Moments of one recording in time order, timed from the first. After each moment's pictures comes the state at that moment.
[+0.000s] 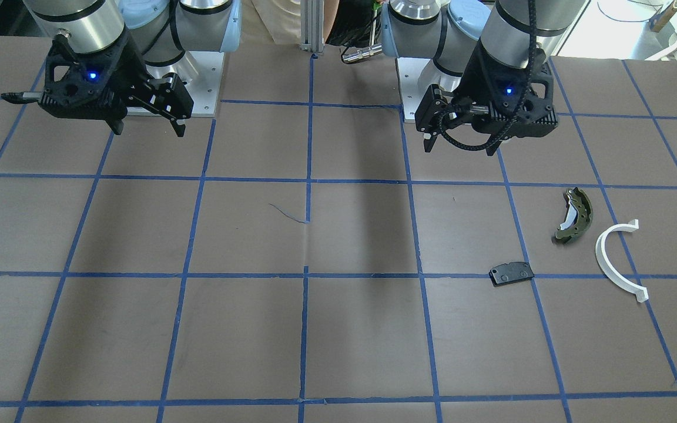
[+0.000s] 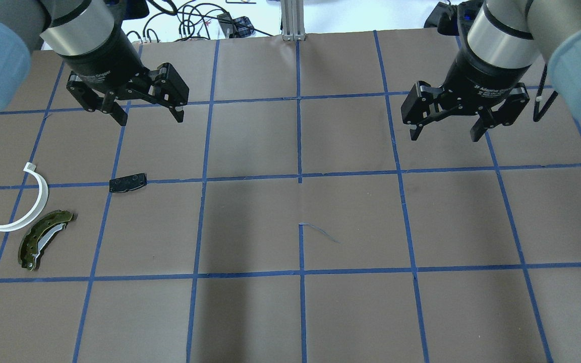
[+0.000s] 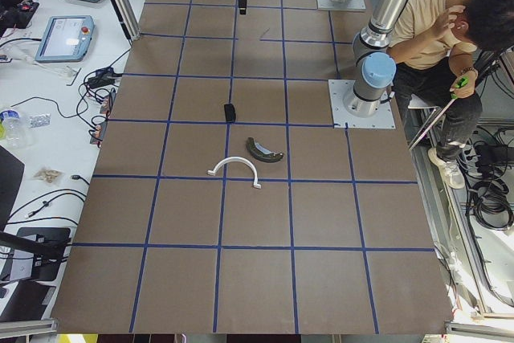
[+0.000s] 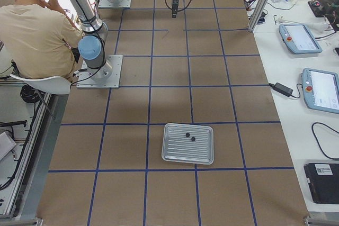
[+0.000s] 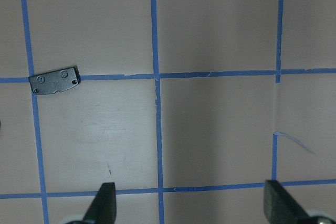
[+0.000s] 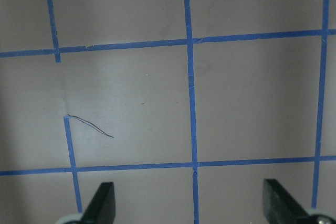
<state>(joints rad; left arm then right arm) -1.60 -1.58 -1.53 -1.60 1.53 -0.01 1.57 -1.64 1.63 -1.53 -1.52 0.06</state>
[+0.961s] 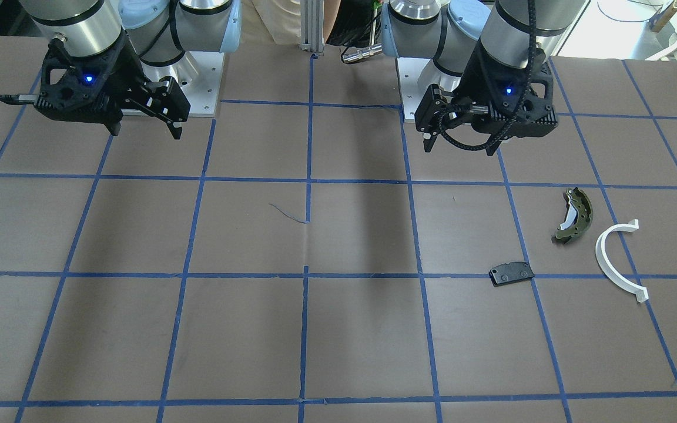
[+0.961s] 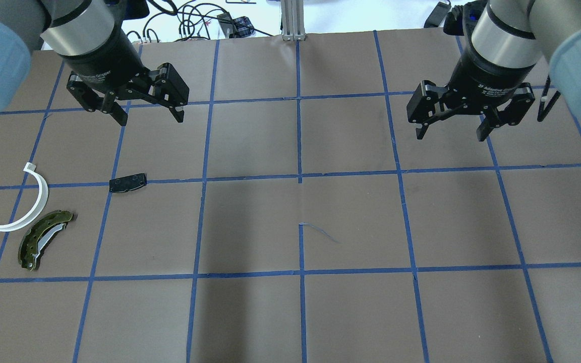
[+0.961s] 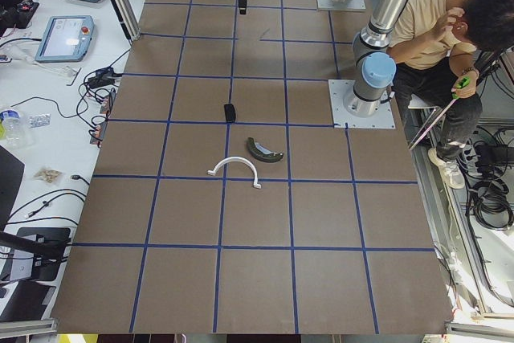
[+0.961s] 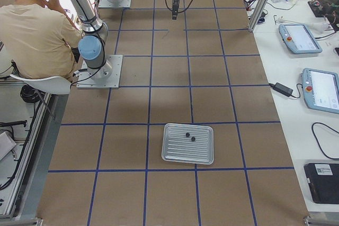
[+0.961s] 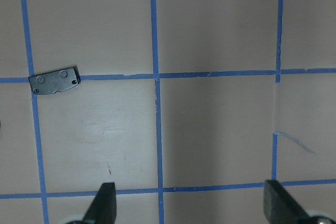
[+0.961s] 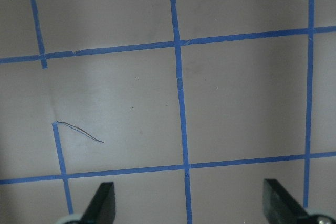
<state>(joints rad) -1.60 -1.58 -1.53 -1.60 1.53 -0.01 1.55 -1.63 1.64 -1.55 -1.58 0.08</state>
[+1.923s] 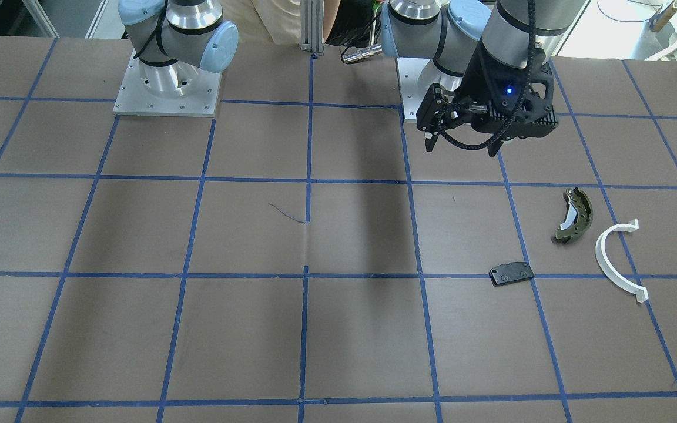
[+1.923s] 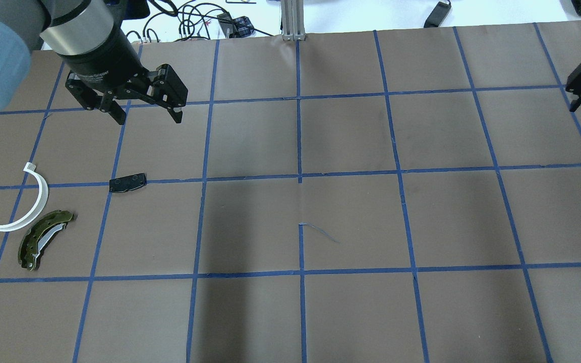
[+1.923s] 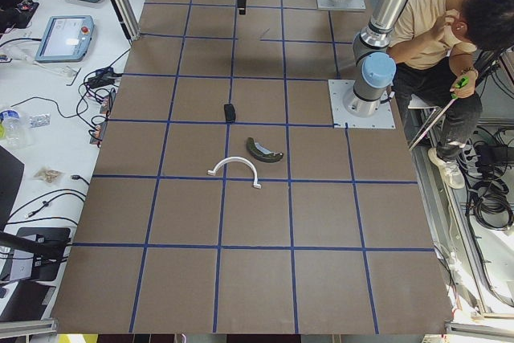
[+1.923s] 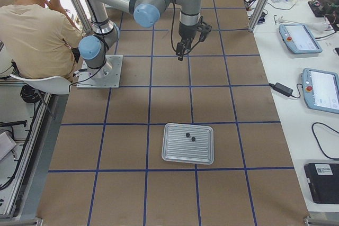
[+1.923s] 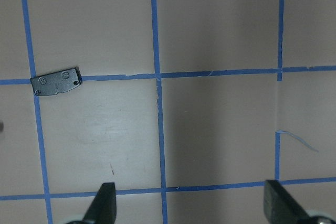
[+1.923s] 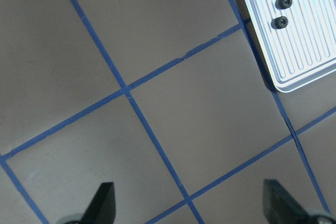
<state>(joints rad) -1.60 -1.58 -1.53 -1.60 1.54 0.02 1.07 -1.53 1.63 -1.71 -1.71 0.02</state>
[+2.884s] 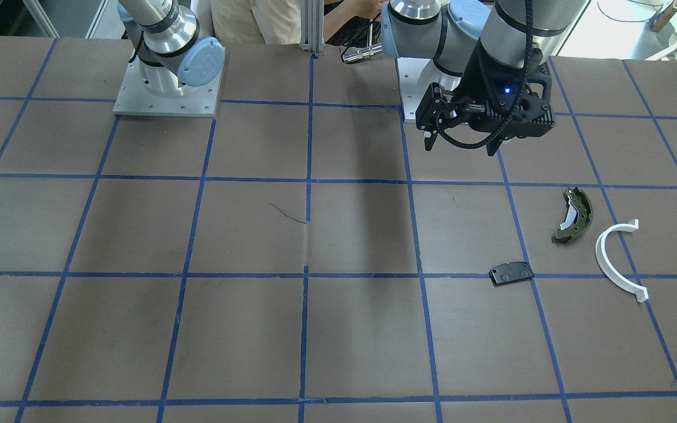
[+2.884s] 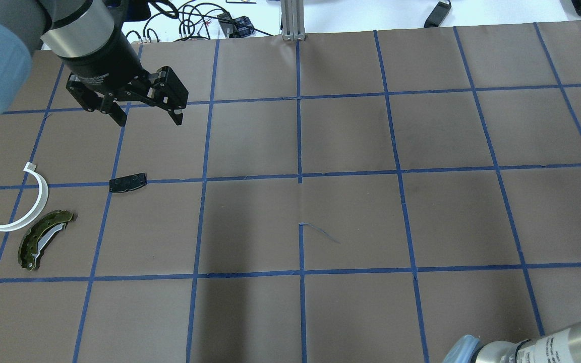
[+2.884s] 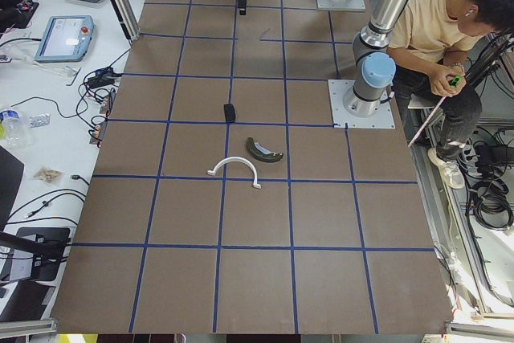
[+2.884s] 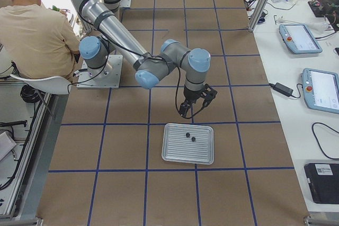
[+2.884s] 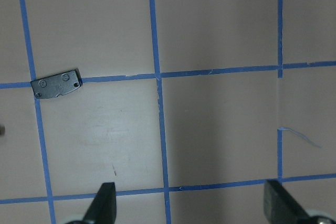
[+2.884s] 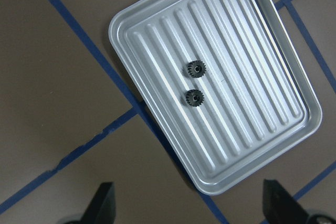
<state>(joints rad) -1.60 -1.57 -1.53 -1.59 1.54 0.03 0.80 -1.23 1.62 -2.03 -1.70 -0.16</state>
